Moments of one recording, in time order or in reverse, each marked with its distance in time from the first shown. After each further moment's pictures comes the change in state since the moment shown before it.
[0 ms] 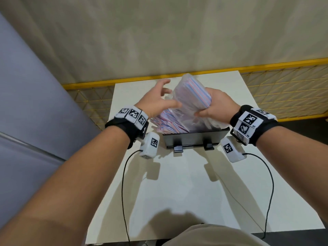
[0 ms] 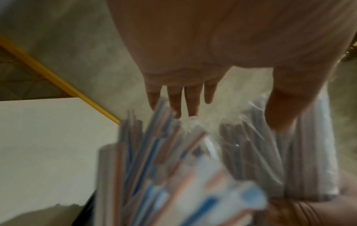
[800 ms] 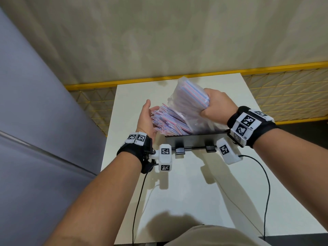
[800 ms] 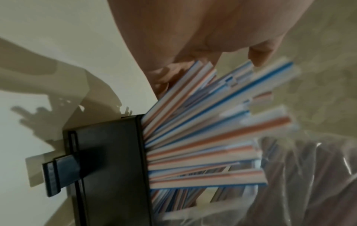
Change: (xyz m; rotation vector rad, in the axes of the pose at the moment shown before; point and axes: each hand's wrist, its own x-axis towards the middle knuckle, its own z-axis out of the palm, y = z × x) left_hand -0.029 -0.039 0.034 -1.018 0.319 -0.442; right_hand 0.002 -0.017 0.003 -0.113 0.024 0.034
